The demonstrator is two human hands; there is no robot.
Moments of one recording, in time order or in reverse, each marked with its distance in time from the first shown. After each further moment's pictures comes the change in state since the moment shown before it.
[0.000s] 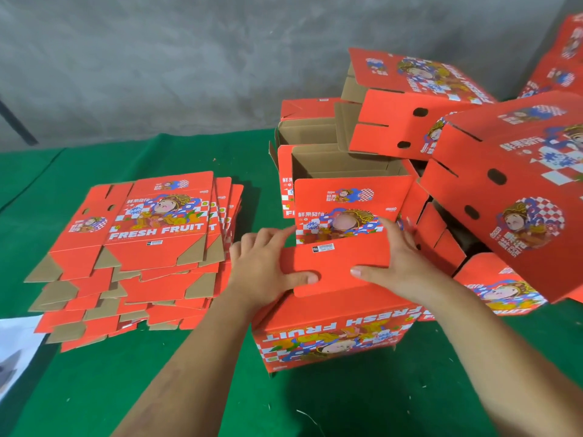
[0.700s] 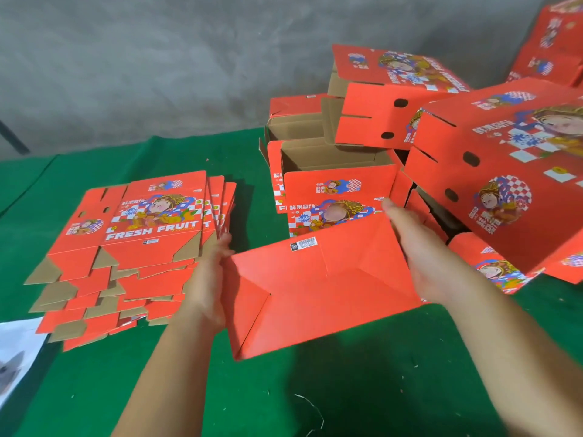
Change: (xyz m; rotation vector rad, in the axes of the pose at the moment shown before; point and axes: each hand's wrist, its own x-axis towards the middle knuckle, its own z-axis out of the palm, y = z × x) left_hand -0.033 -0.009 -0.046 -1.472 0.033 -0.686; right_hand -0.030 -0.028 -0.022 0.824 0.071 0.327
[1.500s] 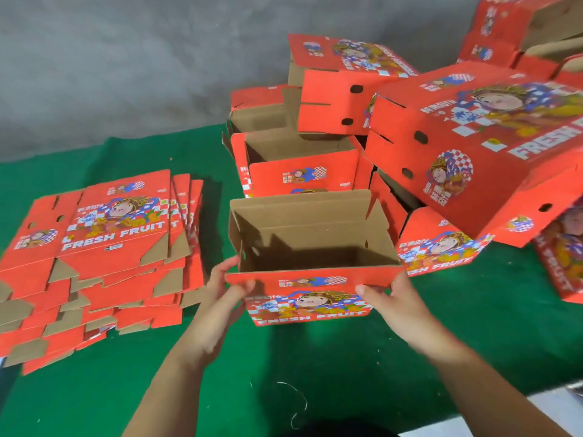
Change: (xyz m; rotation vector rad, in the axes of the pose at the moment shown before) left_hand -0.017 -0.095 -0.013 0.256 -0.295 0.121; right_hand -0.026 0.144 -0.034 -0.166 0.096 -0.263
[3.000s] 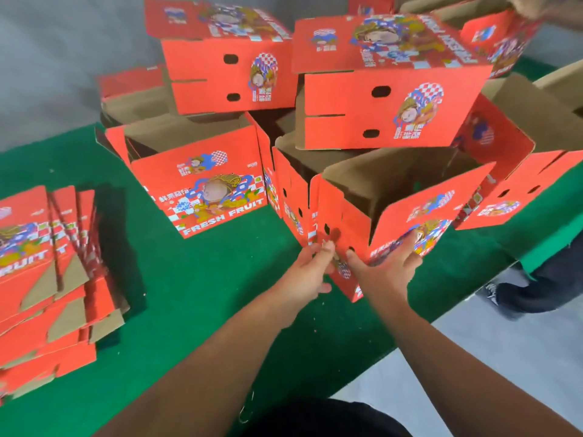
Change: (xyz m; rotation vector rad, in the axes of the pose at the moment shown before) left_hand -0.007 0.014 0.251 0.428 -0.537 -0.295; right_hand -0.006 0.079 -0.069 -0.171 0.798 0.262
